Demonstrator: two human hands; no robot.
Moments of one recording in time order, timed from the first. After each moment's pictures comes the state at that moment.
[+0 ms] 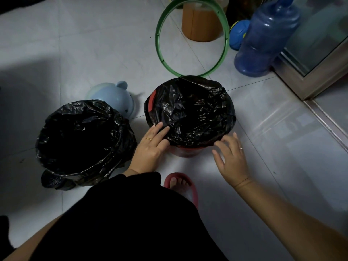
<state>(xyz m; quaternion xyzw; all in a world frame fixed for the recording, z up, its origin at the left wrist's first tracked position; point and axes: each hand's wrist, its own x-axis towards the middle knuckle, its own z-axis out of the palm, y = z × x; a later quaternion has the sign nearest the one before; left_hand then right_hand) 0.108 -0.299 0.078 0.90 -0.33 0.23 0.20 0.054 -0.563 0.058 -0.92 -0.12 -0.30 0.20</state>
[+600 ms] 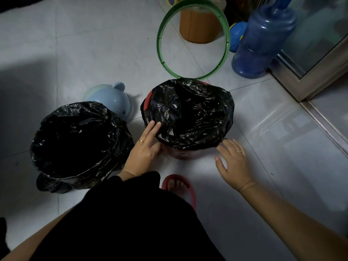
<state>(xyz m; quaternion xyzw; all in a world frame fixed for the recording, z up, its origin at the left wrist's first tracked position) 0.111 -0.288 0.077 0.92 -0.32 0.13 0.18 0.048 -0.581 0.050 -0.95 -0.11 -0.23 0.15</state>
